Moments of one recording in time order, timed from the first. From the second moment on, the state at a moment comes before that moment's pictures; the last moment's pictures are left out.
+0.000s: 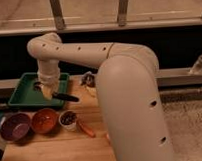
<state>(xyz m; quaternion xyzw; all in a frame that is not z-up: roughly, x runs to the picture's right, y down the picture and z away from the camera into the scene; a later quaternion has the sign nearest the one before) -0.255 0.052 0.699 -0.43 -0.01 0.19 0.88</state>
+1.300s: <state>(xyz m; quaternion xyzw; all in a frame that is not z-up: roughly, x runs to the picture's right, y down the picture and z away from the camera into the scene) -0.297 0.095 0.674 -0.45 -0.01 0.09 0.89</state>
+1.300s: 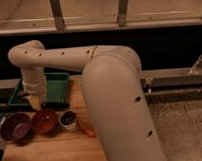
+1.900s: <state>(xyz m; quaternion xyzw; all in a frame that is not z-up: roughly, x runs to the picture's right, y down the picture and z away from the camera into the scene) -0.283 0.120 0.657 -0.45 0.03 0.06 0.89</state>
